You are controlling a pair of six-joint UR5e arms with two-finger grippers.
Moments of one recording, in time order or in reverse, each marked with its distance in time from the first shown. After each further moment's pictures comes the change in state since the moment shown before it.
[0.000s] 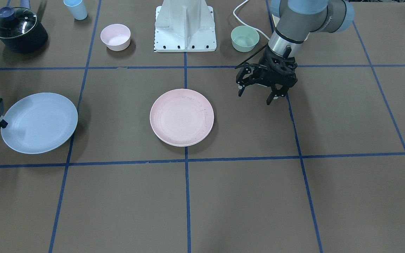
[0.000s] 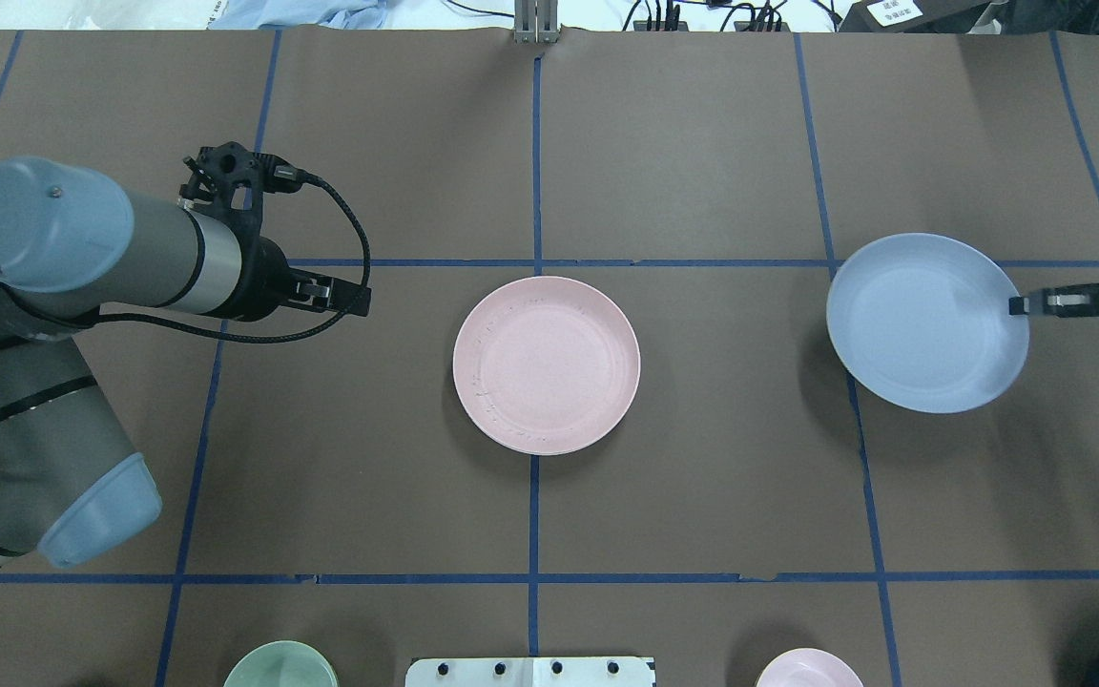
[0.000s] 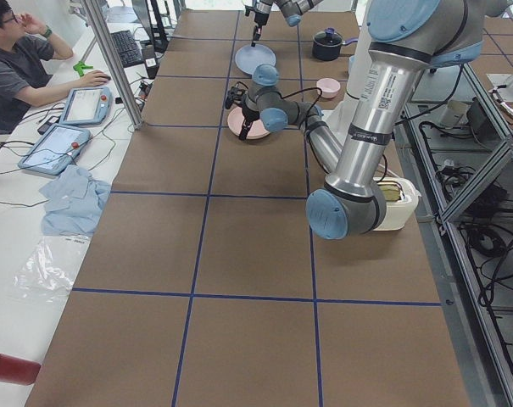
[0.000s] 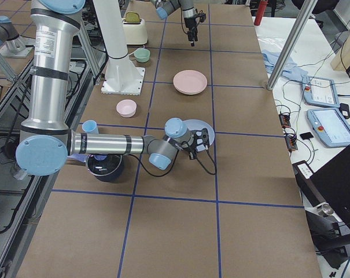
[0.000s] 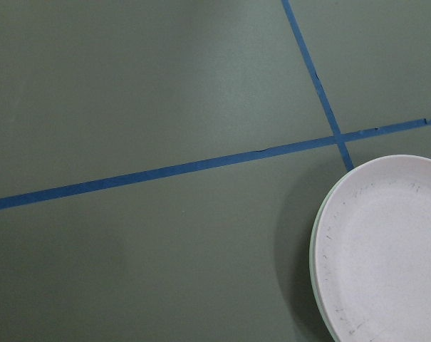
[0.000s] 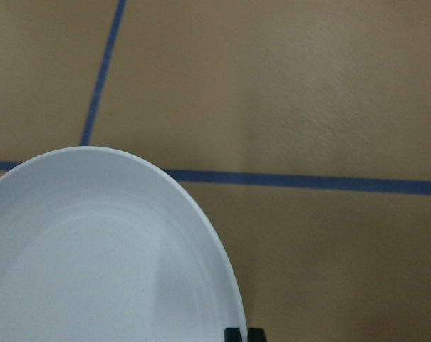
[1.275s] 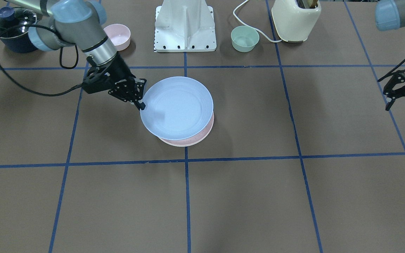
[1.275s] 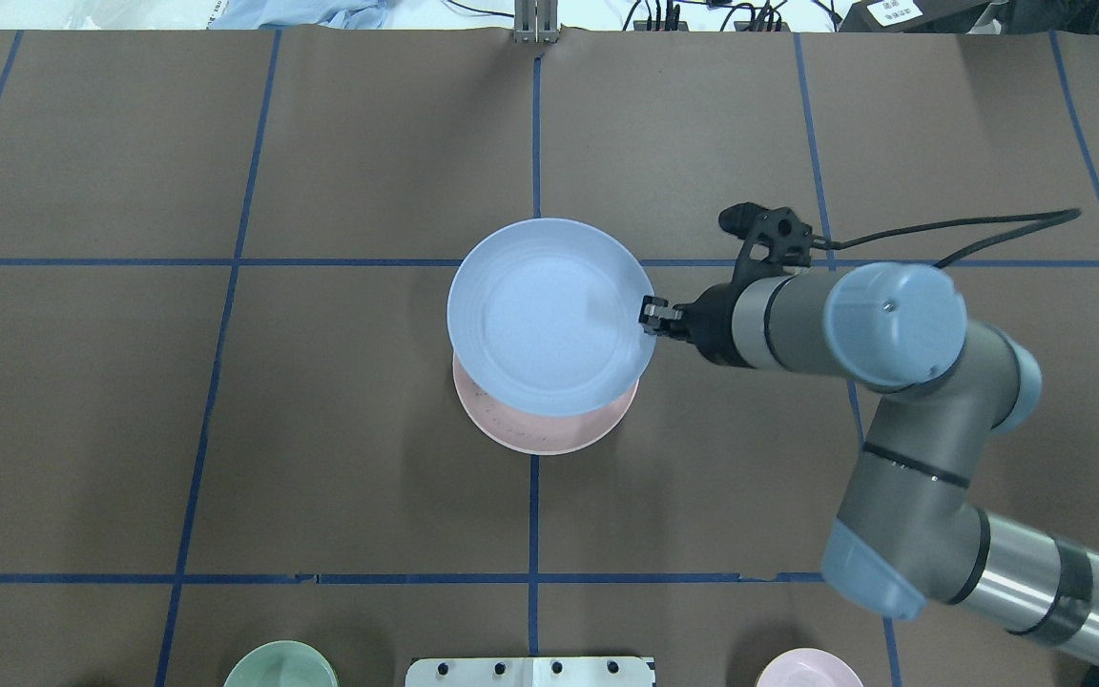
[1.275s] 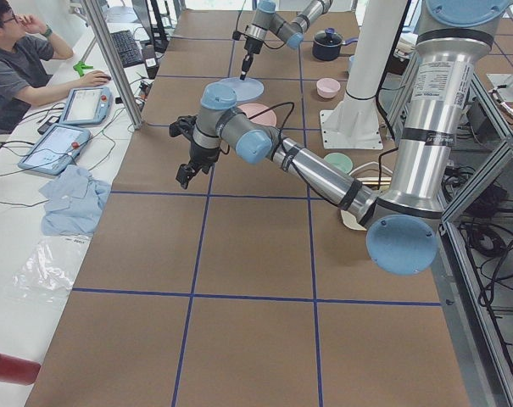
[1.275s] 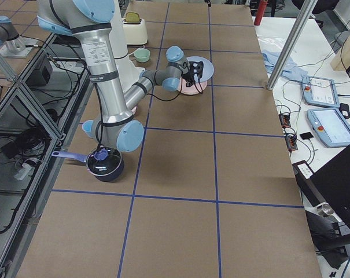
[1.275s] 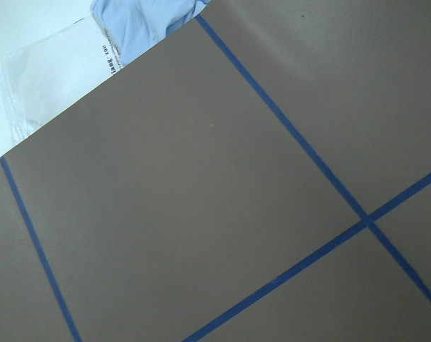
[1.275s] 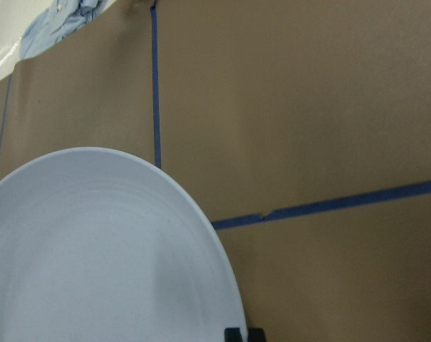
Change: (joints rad) left arm -0.576 0.217 0.040 0.131 -0.204 0.934; right arm -0.549 0.444 0.266 -0.559 -0.489 0.495
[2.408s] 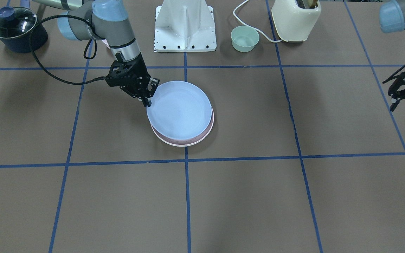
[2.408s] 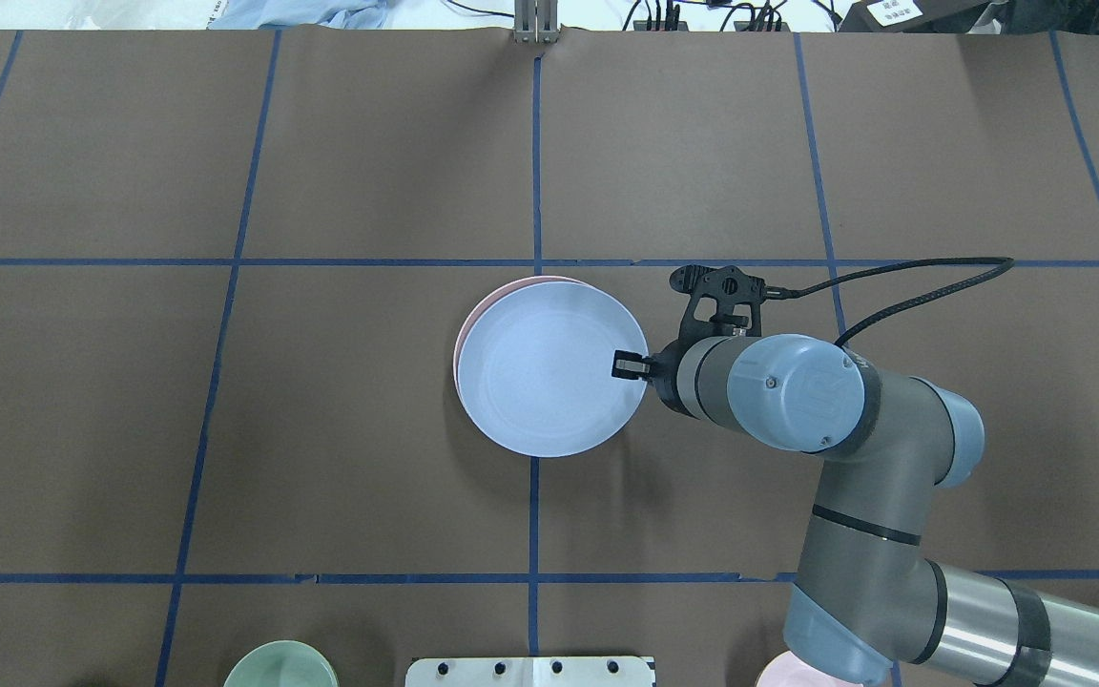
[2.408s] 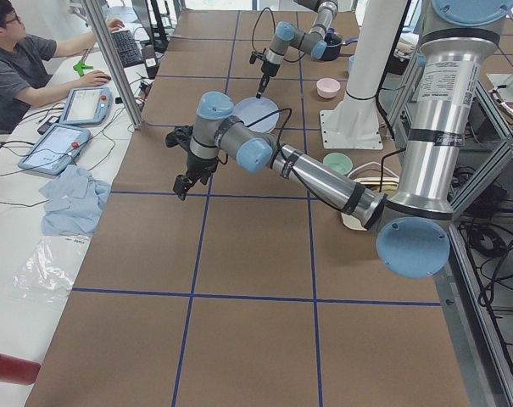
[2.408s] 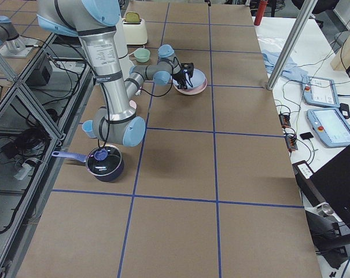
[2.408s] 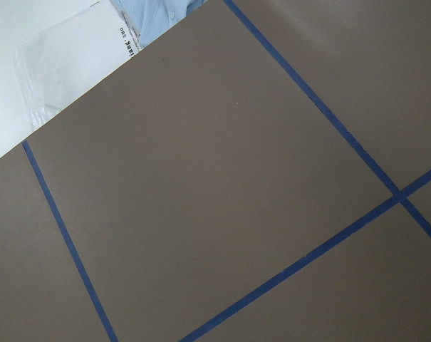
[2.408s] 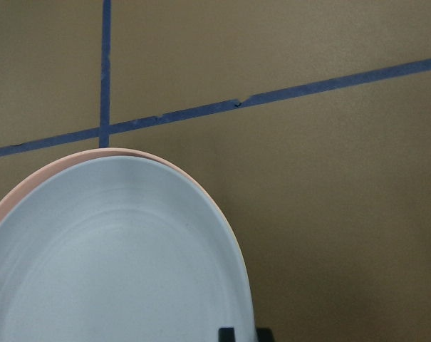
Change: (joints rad) left arm -0.006 0.012 0.013 -0.007 -0.004 0.006; right arm -0.078 0.038 -0.012 -0.180 -0.121 -0.024
